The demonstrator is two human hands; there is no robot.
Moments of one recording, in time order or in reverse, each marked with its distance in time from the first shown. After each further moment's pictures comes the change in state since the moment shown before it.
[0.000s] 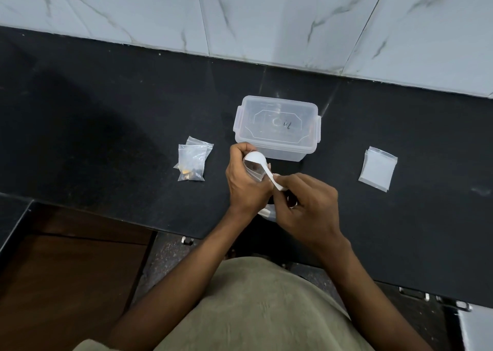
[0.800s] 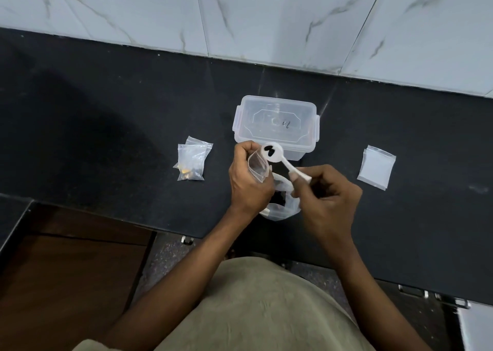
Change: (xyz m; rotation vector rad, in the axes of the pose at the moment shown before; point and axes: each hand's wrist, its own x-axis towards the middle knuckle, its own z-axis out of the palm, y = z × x) left_hand -0.002 -0.001 0.002 -0.021 -0.043 0.057; right_hand 0.000 -0.003 -0.014 0.419 0.189 0.401
